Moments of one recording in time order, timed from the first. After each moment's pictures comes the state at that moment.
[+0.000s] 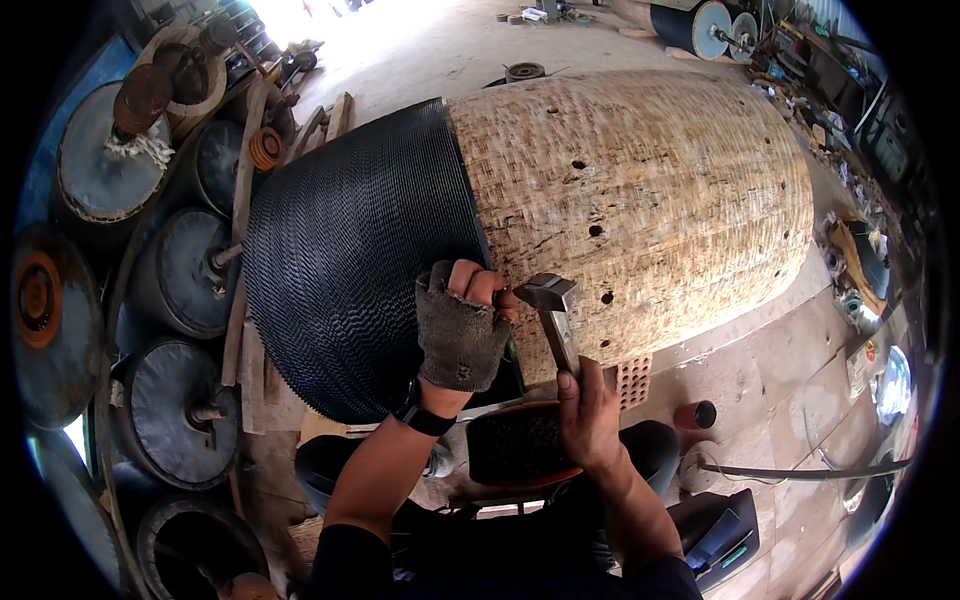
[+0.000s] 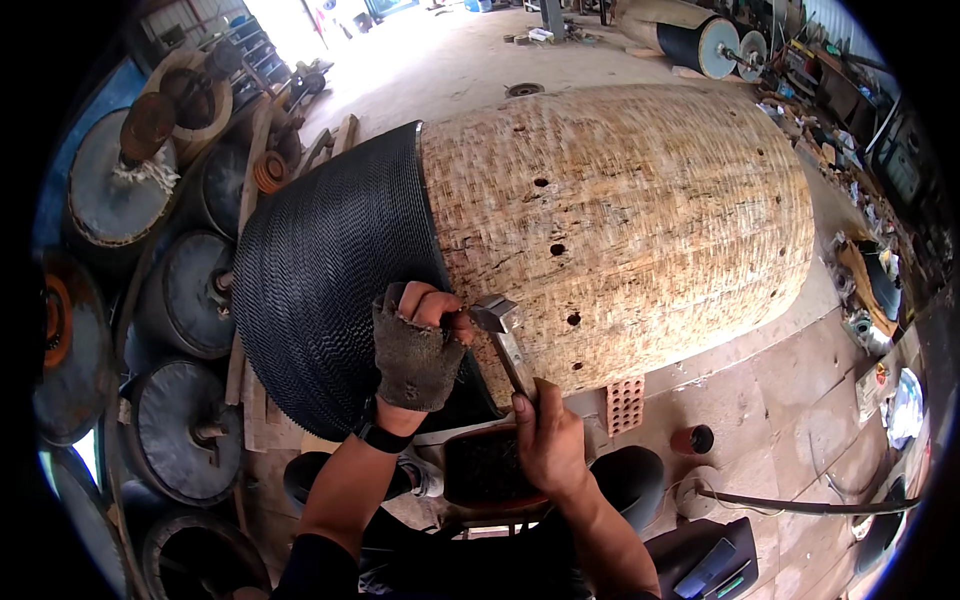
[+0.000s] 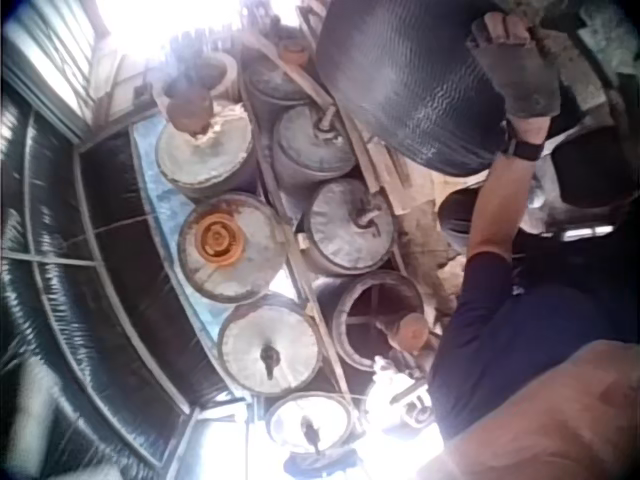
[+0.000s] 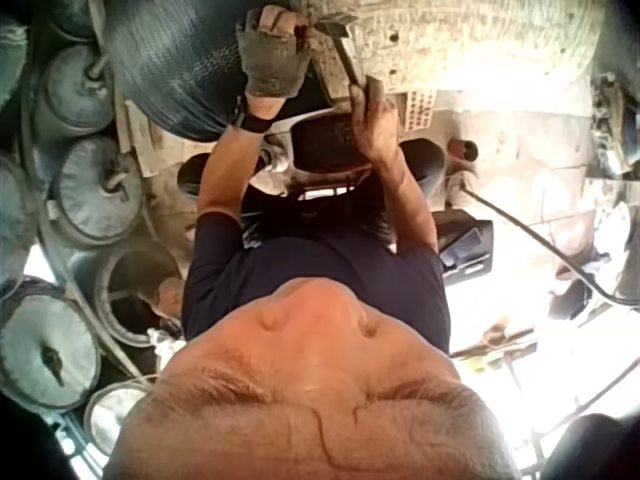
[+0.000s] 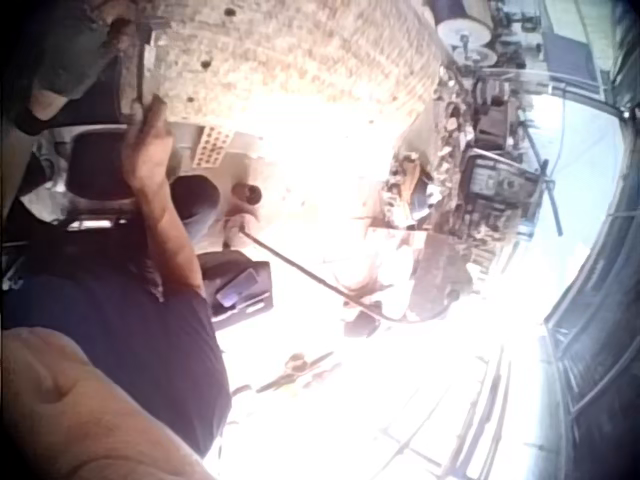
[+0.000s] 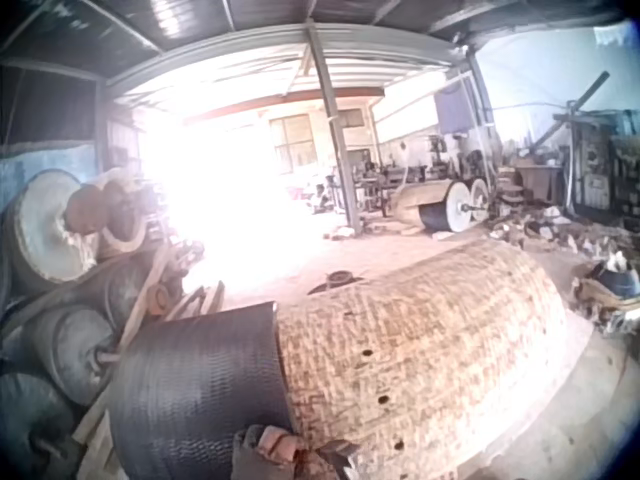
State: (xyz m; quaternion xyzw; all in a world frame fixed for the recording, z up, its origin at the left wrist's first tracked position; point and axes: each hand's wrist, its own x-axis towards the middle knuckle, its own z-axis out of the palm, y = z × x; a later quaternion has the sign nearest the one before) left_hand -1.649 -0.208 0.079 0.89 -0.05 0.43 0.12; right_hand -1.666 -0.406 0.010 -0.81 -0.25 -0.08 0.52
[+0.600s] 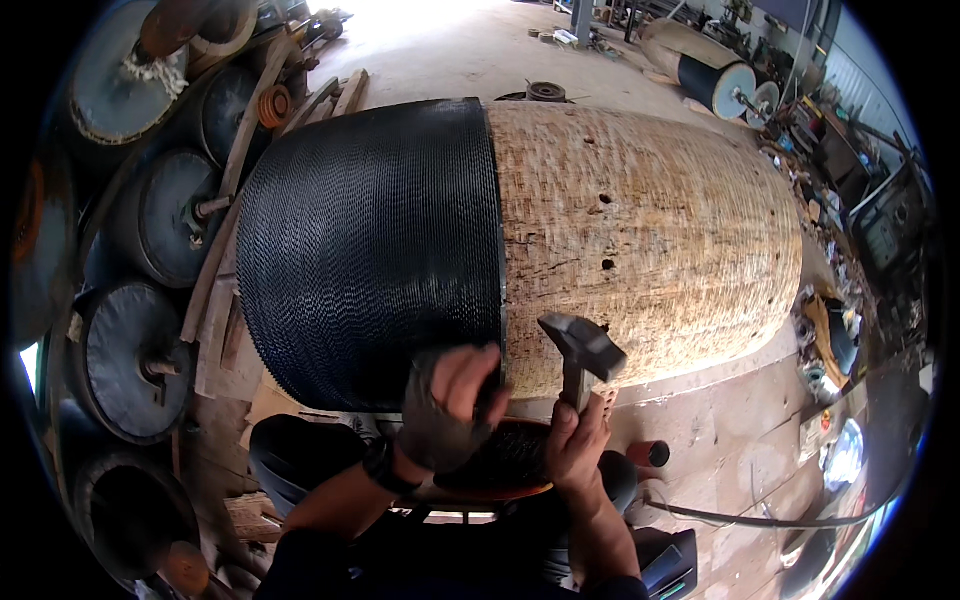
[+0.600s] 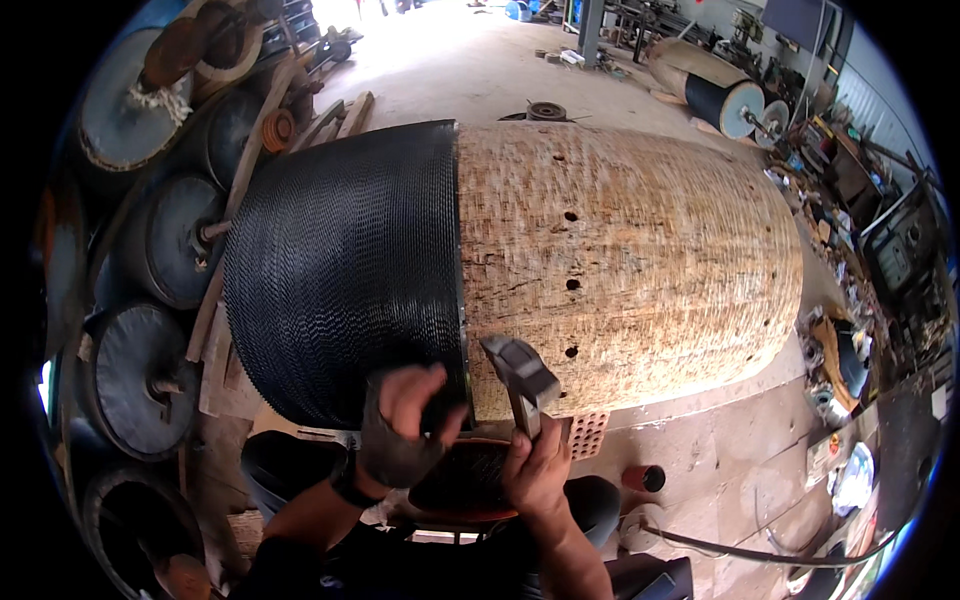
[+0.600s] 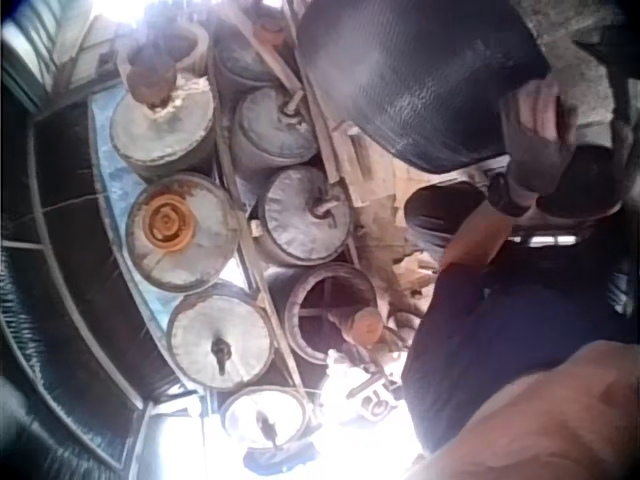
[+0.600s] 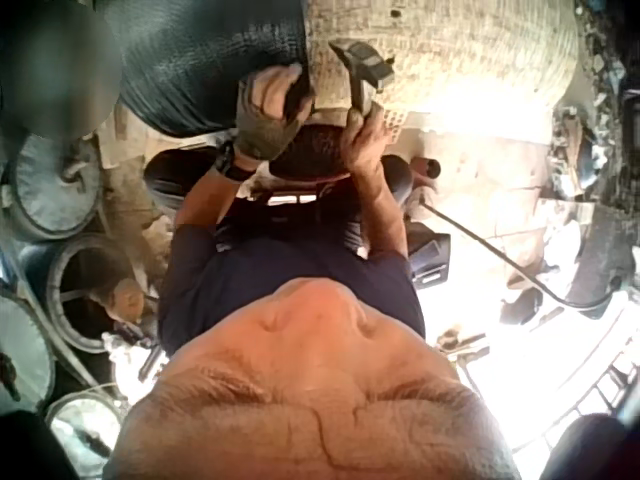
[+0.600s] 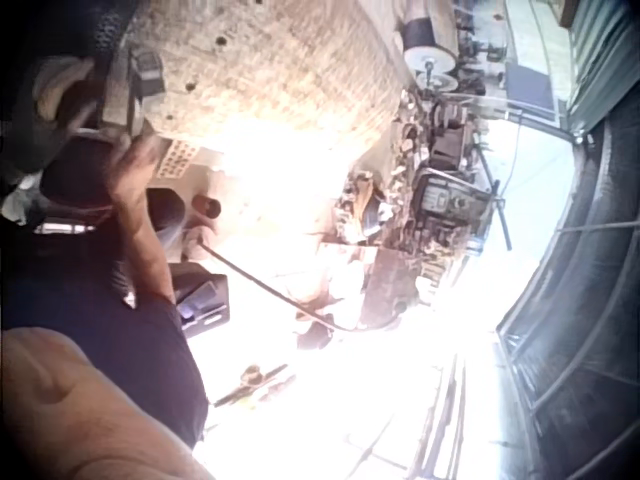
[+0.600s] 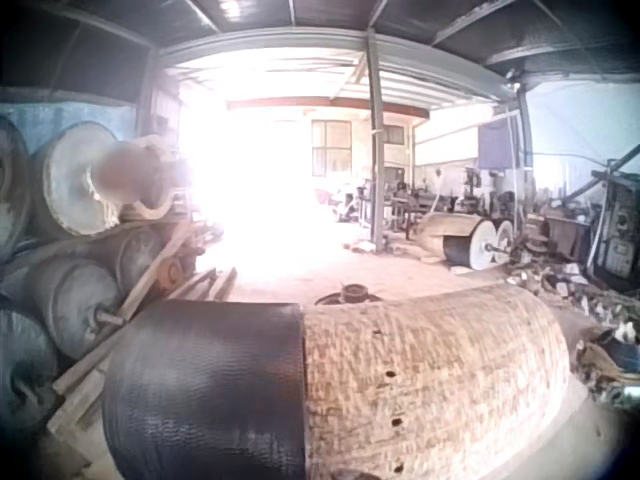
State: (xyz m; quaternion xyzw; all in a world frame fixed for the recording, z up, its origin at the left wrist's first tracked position) left_hand -1.727 -0.229 0.053 0.88 -0.06 0.42 0.21; right_hand -1.657 -0.409 0.016 -0.79 -0.32 -0.27 0.45
